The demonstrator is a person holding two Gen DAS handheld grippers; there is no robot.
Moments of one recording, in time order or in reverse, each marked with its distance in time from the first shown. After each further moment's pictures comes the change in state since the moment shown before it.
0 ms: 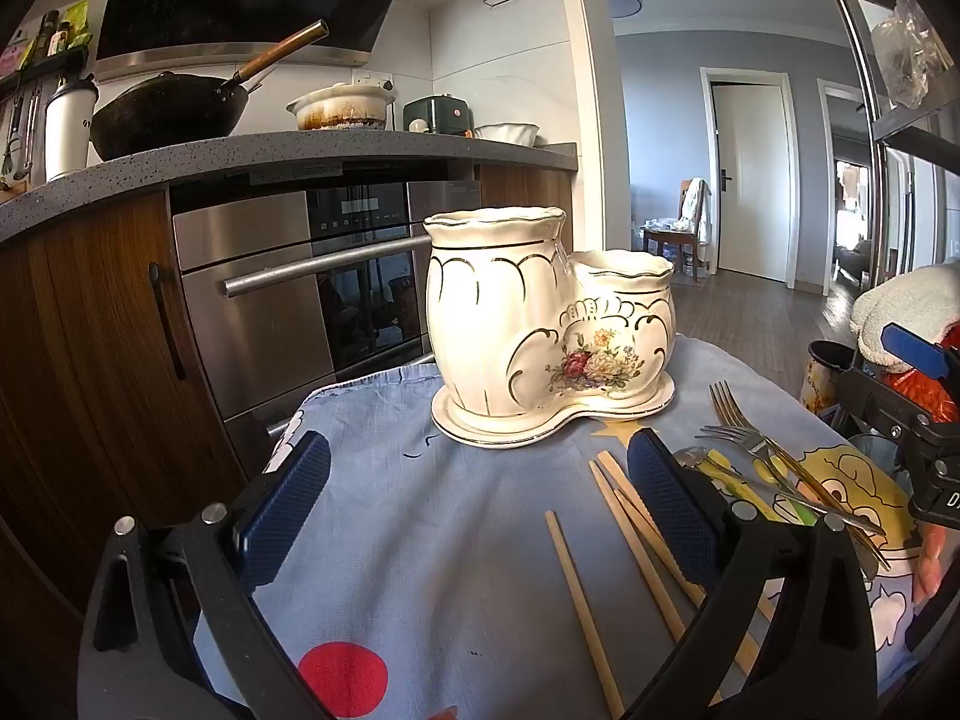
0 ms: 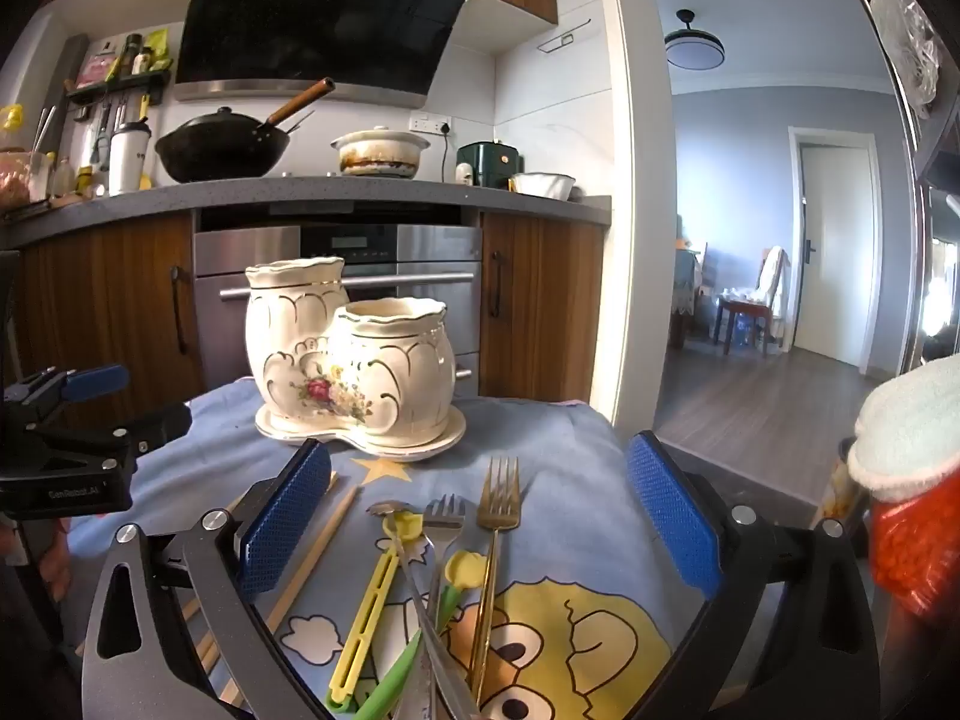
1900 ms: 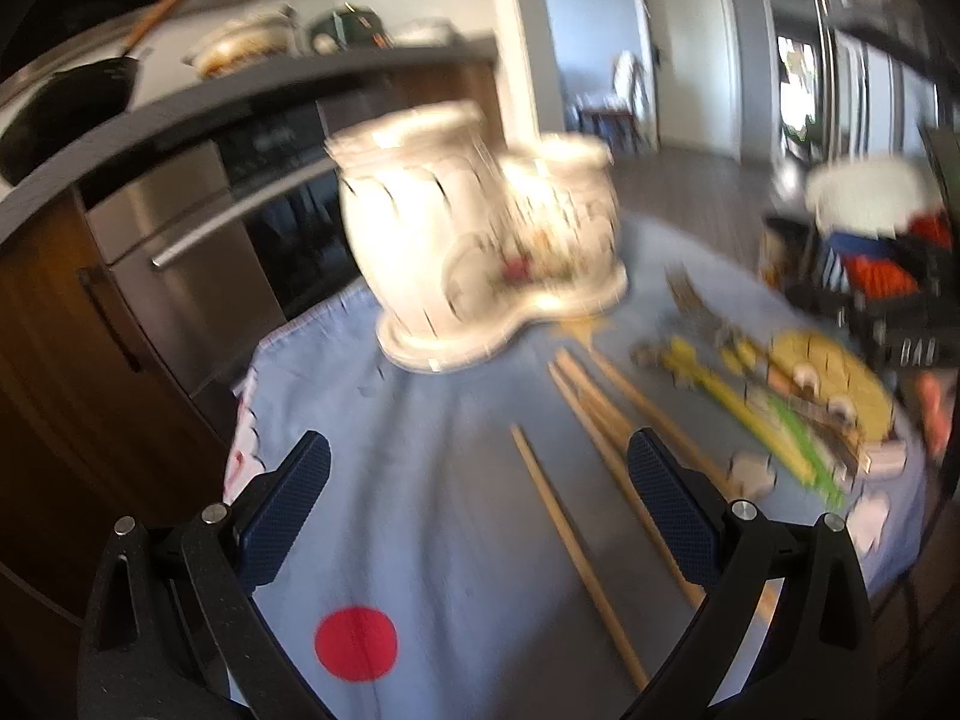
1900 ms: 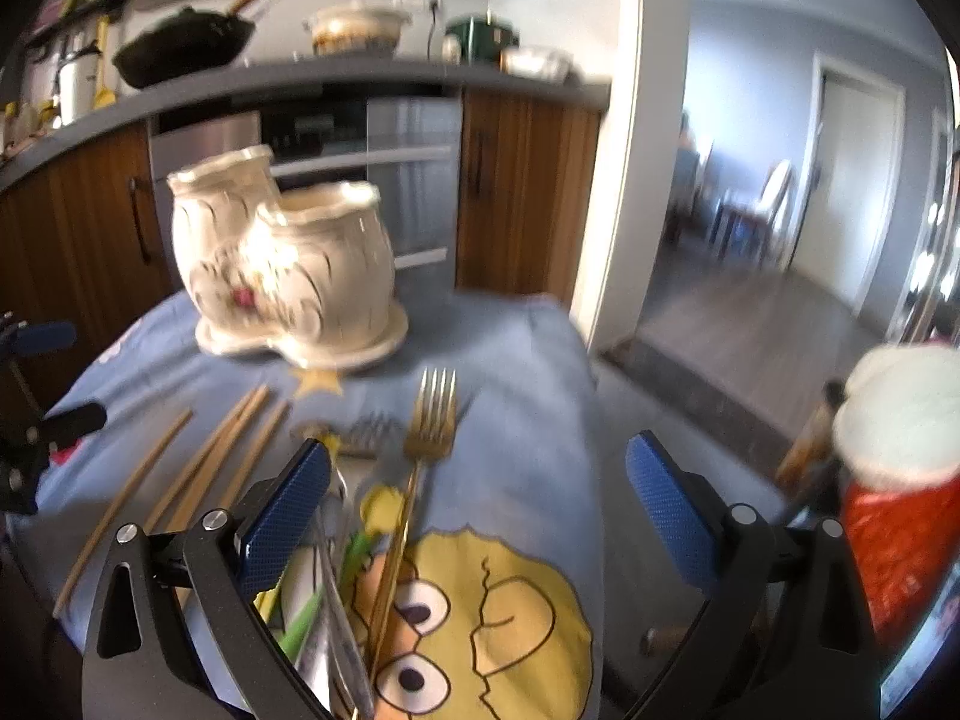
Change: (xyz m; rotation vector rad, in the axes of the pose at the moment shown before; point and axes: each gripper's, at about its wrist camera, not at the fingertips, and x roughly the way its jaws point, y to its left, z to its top) left arm 0.019 -0.013 0.007 0.196 0.315 -0.125; right arm 0.050 -0.043 0.011 0.008 0.403 0.013
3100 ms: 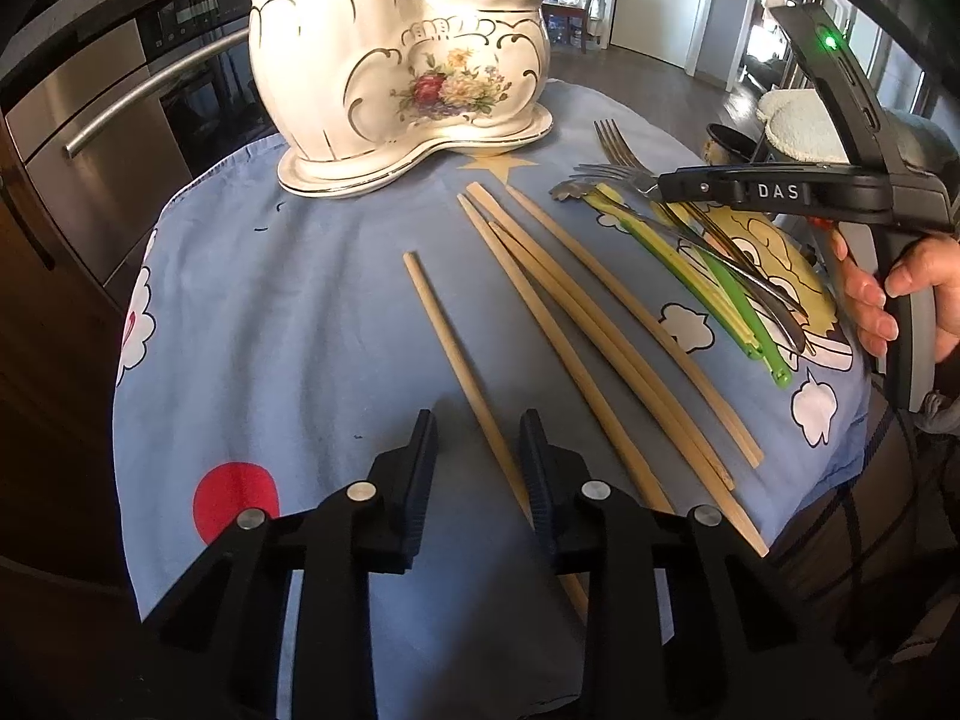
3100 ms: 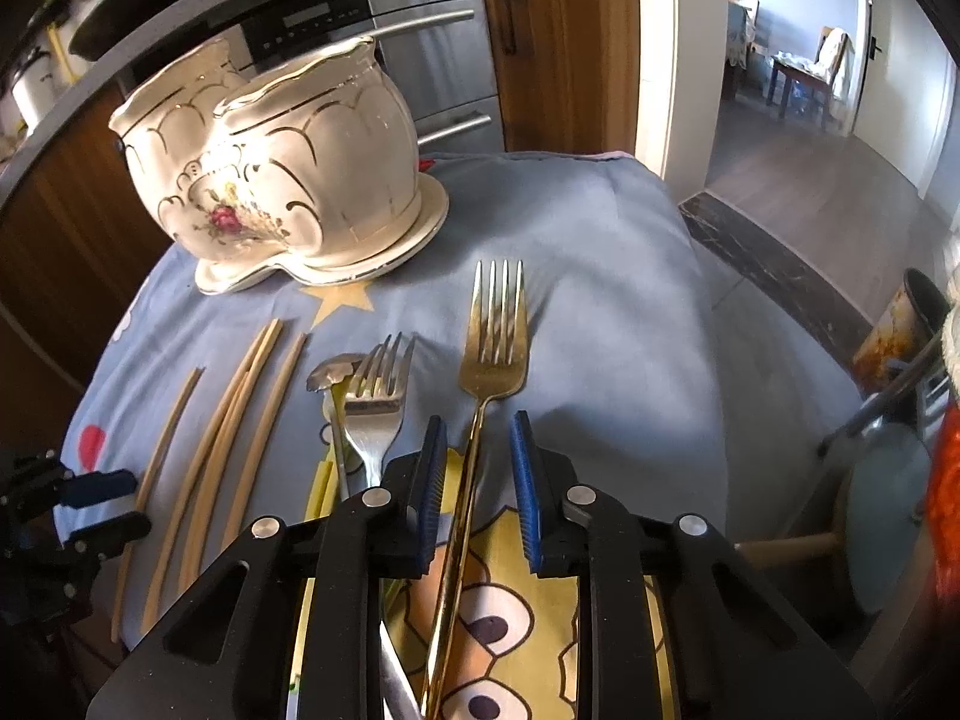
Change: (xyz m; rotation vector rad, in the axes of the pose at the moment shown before) left arm 0.012 -0.014 -0.032 -0.034 0.279 -0.204; right arm 0.061 0.010 0.014 0.077 0.295 0.127
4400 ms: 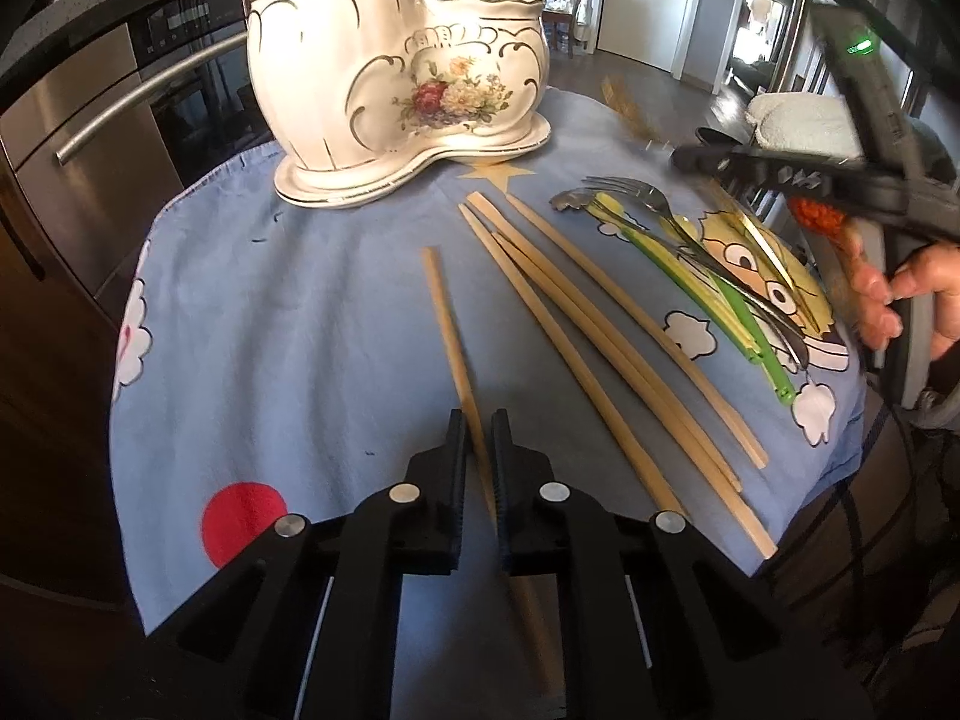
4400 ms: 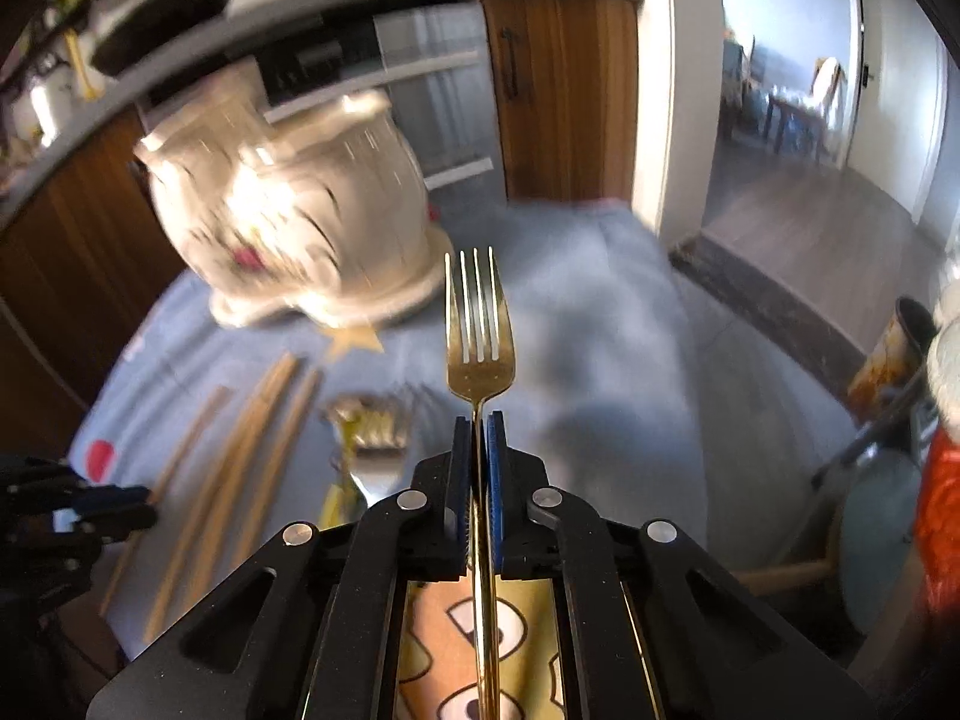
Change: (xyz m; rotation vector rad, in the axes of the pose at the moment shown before) left arm 0.001 0.012 0.005 0.019 -0.019 -0.027; right arm -0.032 0.006 -0.005 -0.029 -0.178 -0.002
